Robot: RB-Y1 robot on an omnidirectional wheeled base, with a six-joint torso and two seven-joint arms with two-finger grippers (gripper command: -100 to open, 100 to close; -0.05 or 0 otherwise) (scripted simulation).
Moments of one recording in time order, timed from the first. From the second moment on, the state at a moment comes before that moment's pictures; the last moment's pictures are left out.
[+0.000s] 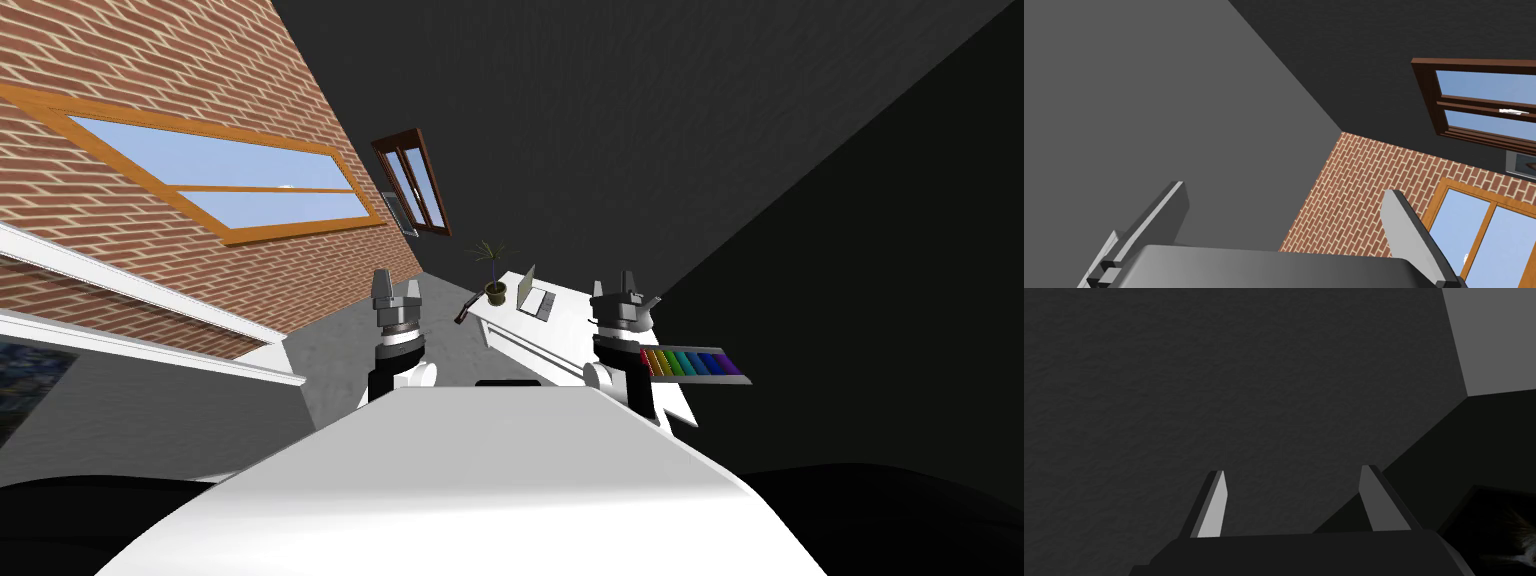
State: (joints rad) left arm 0.51 -0.01 -0.01 -2.25 0.04 -0.58 -0.17; right arm 0.51 -0.04 -0.04 -2.32 -0.12 -0.36 -0.16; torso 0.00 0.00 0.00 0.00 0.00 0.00
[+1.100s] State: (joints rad) left arm 0.51 -0.01 -0.01 -2.25 0.04 -0.58 -0.17; right arm 0.51 -0.06 -0.04 -2.32 -0.11 -0.36 -0.16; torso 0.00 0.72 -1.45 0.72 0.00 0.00
